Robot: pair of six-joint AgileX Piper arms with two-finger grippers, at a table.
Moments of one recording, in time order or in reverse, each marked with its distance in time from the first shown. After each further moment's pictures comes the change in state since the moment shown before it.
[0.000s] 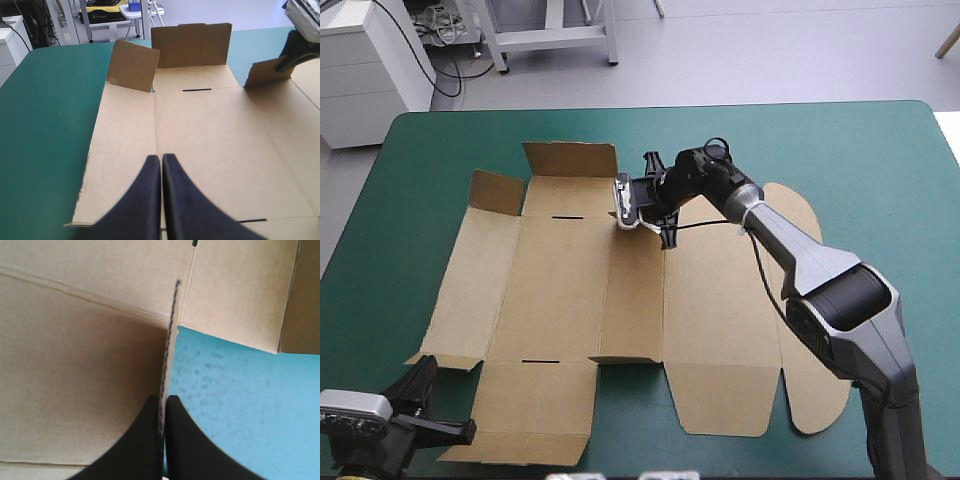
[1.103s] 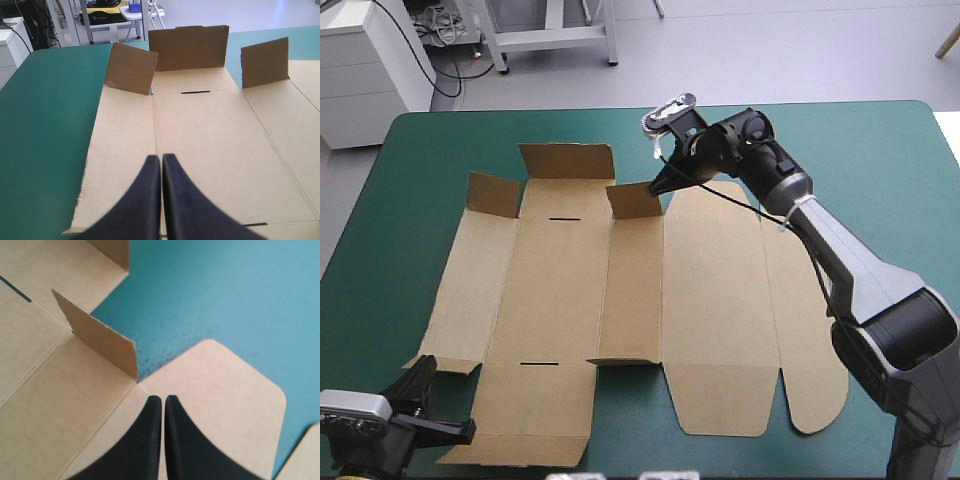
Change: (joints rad) left arm 0.000 0.000 0.000 0.000 -0.005 0.000; right arm -0.029 -0.227 -0.002 -0.279 0.105 1.289
